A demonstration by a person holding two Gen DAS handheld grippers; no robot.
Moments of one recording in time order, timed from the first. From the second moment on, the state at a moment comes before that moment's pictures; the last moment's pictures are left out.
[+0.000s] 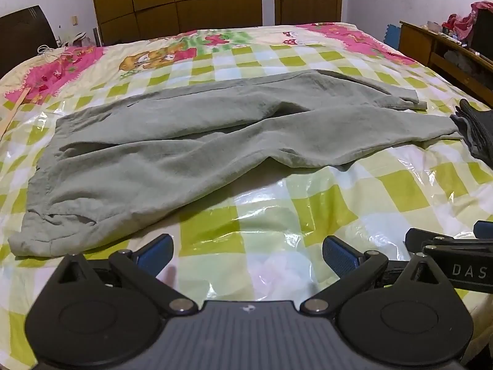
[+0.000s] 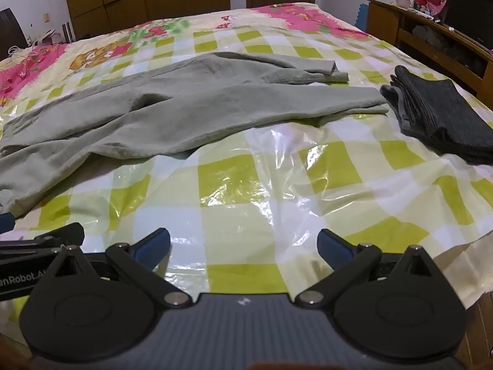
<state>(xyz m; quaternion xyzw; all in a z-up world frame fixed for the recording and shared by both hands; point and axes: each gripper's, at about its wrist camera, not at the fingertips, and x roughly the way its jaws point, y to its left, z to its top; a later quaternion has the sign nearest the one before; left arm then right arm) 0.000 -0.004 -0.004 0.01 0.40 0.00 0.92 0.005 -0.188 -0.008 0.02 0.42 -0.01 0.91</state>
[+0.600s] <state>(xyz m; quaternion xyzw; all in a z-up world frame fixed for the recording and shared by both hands) -0.004 0.003 -0.003 0.01 0.39 0.01 0.92 0.005 -0.180 -0.005 0.01 0.41 0.00 0.91</state>
